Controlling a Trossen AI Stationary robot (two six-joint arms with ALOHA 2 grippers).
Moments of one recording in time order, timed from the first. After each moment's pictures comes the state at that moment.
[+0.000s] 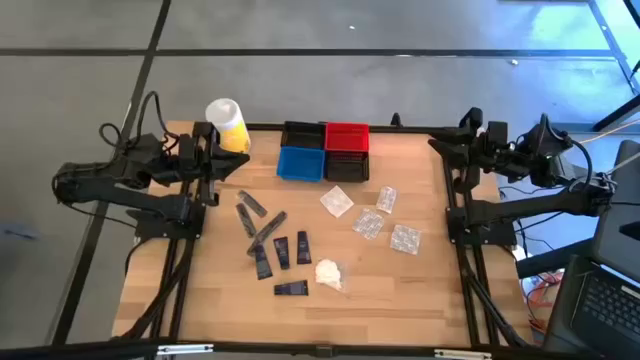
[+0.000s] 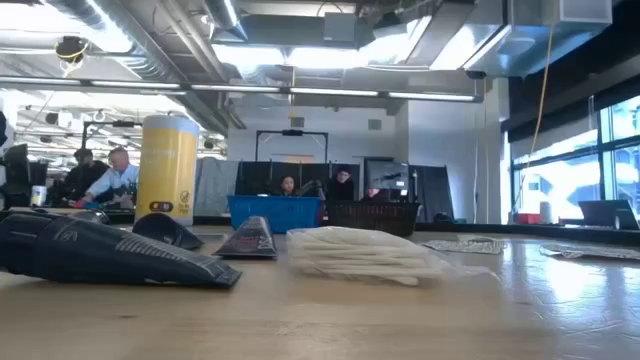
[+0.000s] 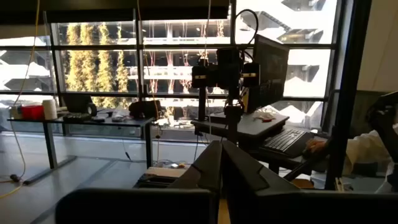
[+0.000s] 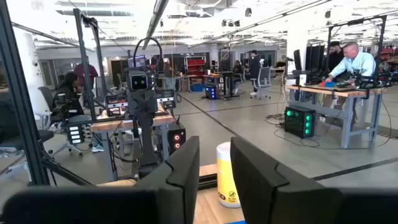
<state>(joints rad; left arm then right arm) 0.00 0.62 0.85 -0.05 -0.16 0.00 0.00 0.64 1.04 -0.25 0.23 0.04</state>
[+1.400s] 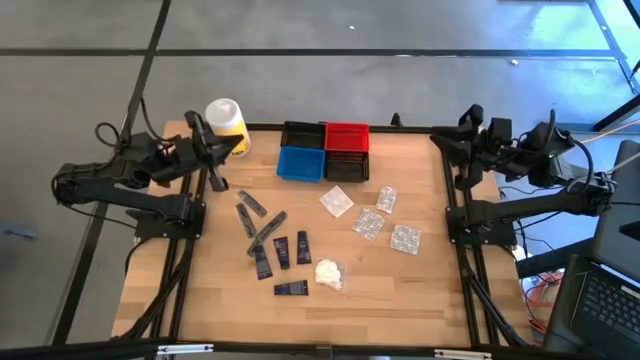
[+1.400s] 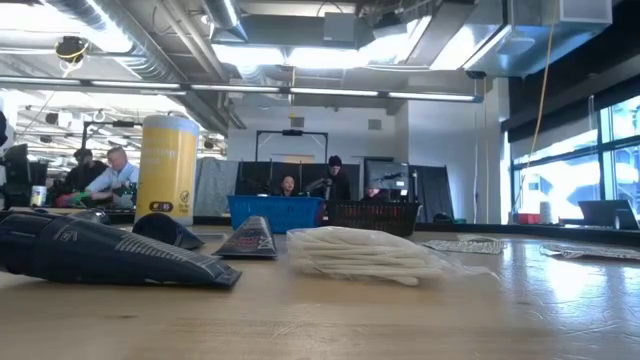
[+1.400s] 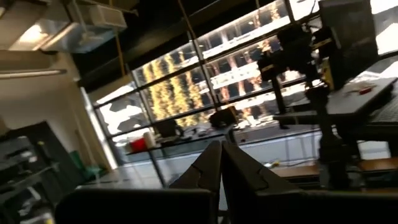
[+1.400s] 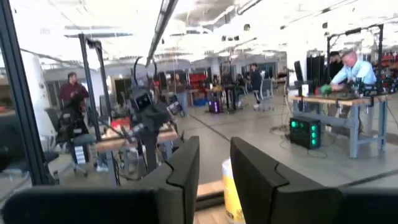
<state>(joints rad) 0.01 0.62 0.85 0.01 -0.43 0.43 0.00 0.66 1.04 -0.14 0.23 0.07</state>
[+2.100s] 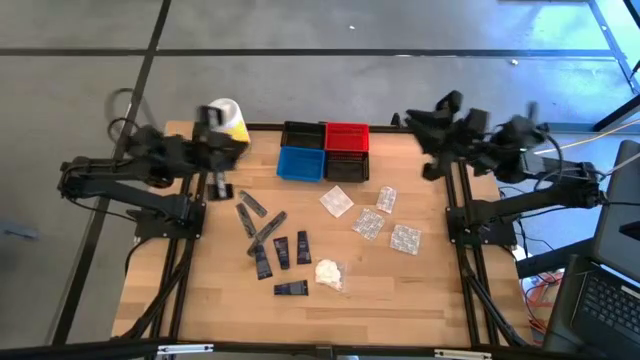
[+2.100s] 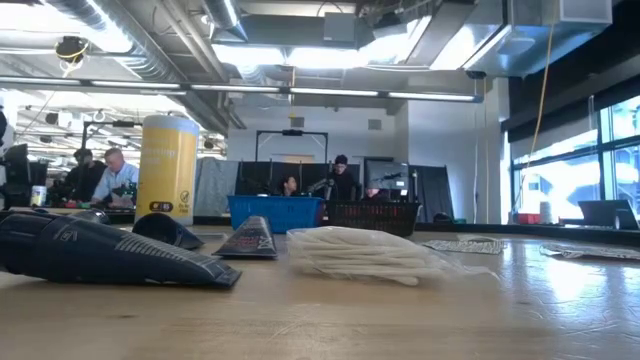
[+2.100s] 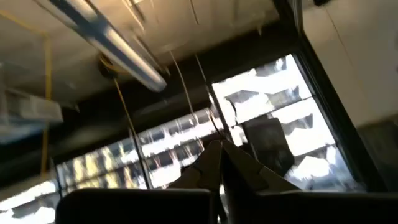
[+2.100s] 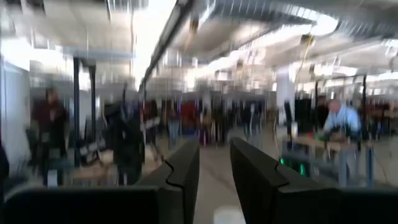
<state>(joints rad) 0.01 0.89 0.96 0.45 0.02 0.35 0.00 0.96 1.16 0.10 0.25 -0.06</state>
